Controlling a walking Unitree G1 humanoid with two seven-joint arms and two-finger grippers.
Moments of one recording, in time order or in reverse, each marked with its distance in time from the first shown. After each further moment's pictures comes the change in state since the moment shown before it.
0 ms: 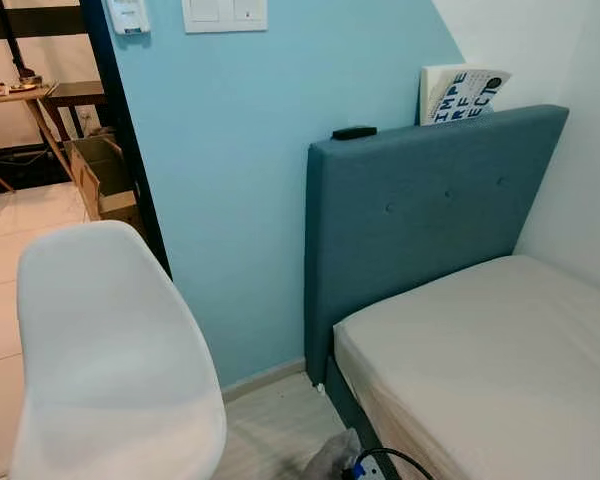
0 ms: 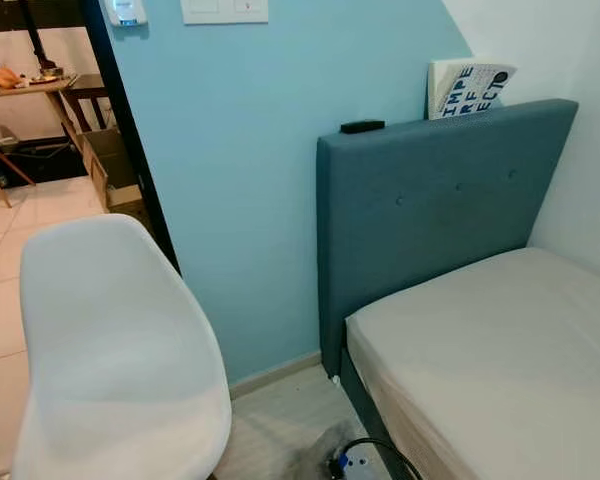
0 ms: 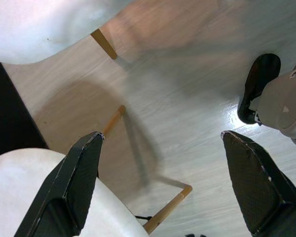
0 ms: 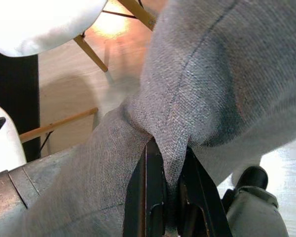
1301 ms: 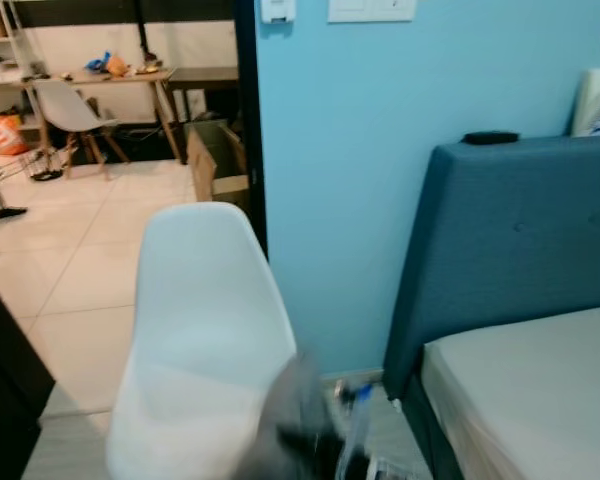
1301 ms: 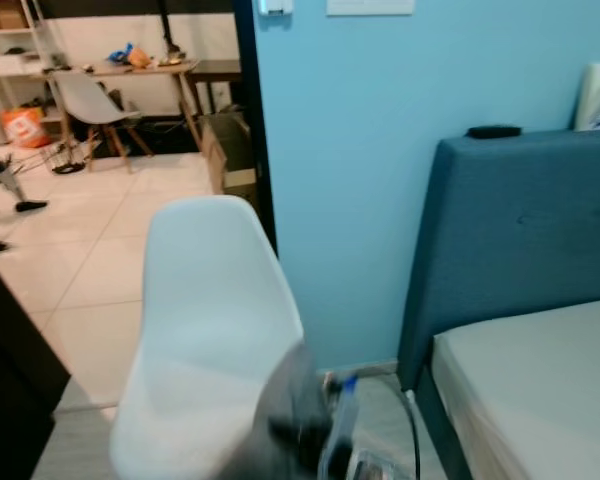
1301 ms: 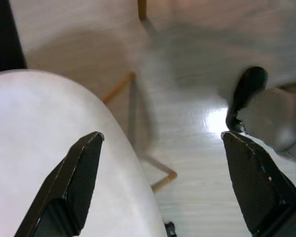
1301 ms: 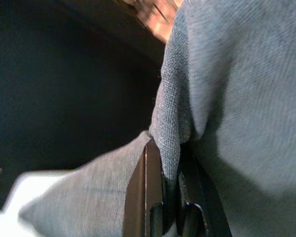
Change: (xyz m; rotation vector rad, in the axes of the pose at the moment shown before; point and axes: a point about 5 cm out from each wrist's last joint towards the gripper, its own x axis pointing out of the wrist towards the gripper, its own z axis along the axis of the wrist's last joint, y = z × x) left arm 0.000 -0.003 0.002 -0.069 -0.008 -0.033; right arm -0.015 0.037 0.141 0.180 -0.548 0.592
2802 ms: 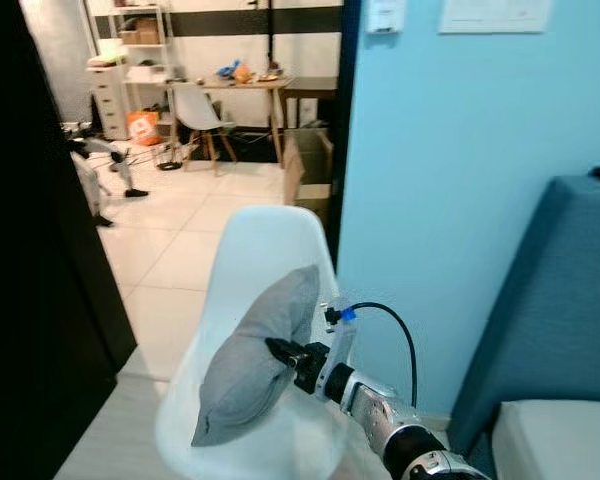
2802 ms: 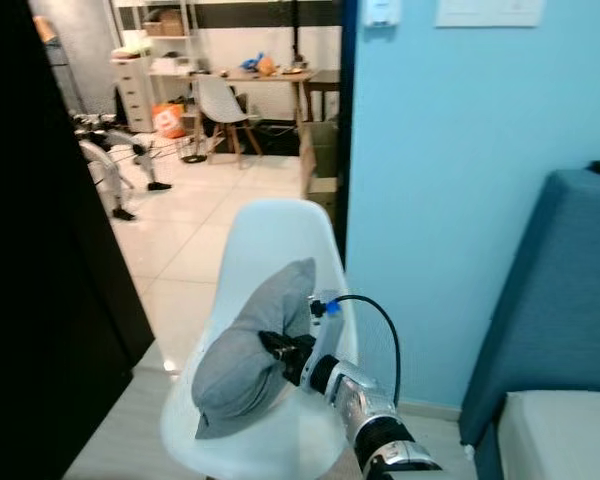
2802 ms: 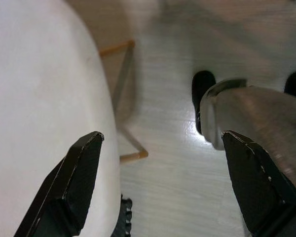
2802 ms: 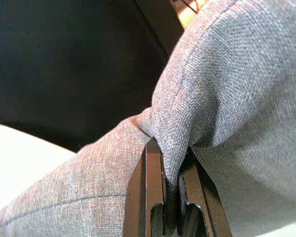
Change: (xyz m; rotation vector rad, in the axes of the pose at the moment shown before) left arm -0.001 -0.002 -0.004 -0.014 0.009 0.001; right arm 0.046 0.028 0.034 -0.353 0.036 -0.072
